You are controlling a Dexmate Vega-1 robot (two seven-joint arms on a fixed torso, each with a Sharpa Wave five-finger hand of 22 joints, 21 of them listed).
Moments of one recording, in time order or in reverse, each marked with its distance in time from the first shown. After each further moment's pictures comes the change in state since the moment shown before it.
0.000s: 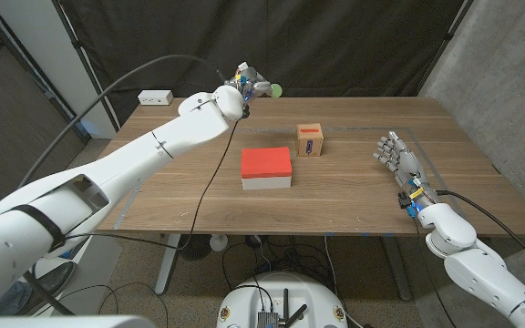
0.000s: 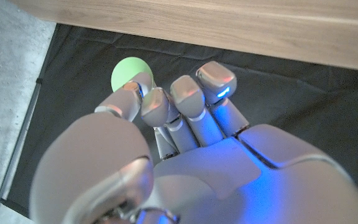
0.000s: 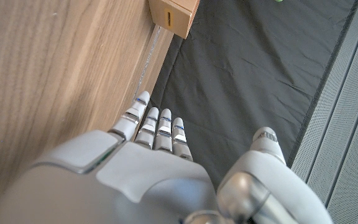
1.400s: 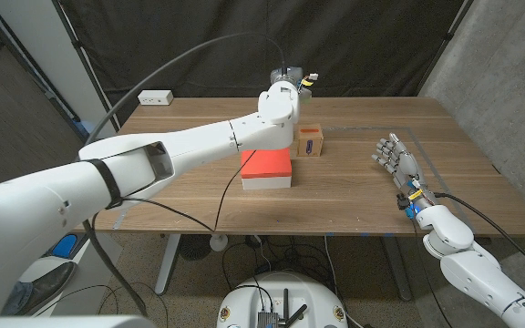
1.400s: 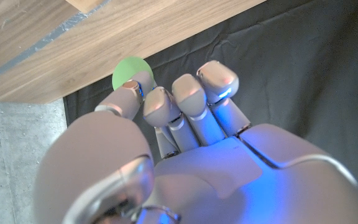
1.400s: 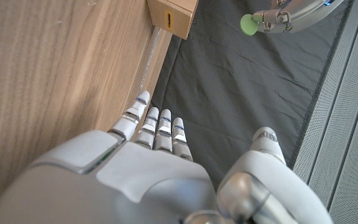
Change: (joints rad) left arm -0.256 -0.313 0.398 0.284 0.496 0.207 -0.306; left_hand -0.016 -0.016 -0.004 0.004 0.001 0.009 -0.009 -0.016 -0.004 0.000 0.000 0.015 0.003 0.002 0.002 -0.008 0.014 0.000 0.000 0.000 0.000; right arm 0.028 0.022 -0.018 0.058 0.033 0.036 0.046; right_hand 0.000 0.000 0.000 0.000 0.000 0.004 0.004 0.000 0.000 0.000 0.000 0.000 0.000 0.002 0.002 0.000 -0.005 0.011 0.000 -0.008 0.000
